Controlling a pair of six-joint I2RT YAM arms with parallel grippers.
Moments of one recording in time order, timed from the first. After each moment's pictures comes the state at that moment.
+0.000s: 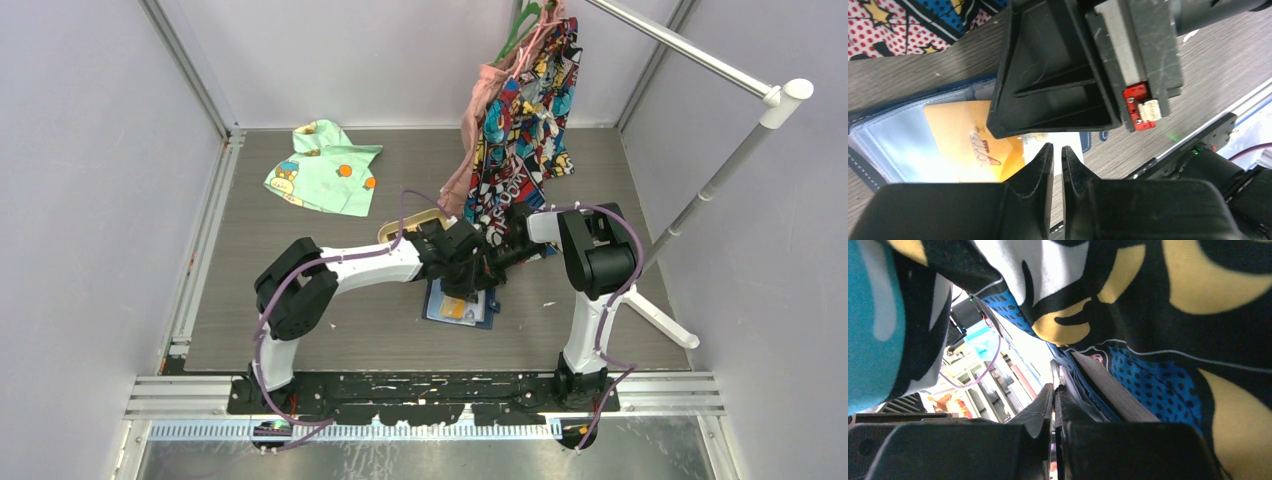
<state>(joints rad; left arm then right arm) -1.01 1.97 1.41 -0.41 0.15 -0.81 0.22 1.97 1.00 -0.55 -0.98 0.25</state>
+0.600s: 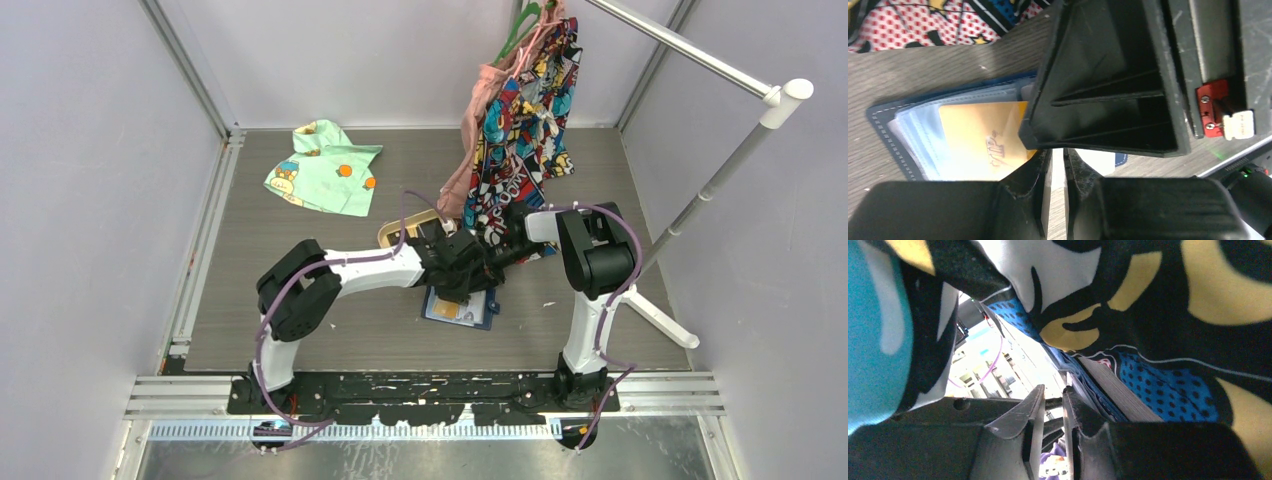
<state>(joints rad) -1.02 1.99 1.38 -0.45 0.02 -0.79 0.22 1.98 1.01 -0.56 -0.99 0.27</state>
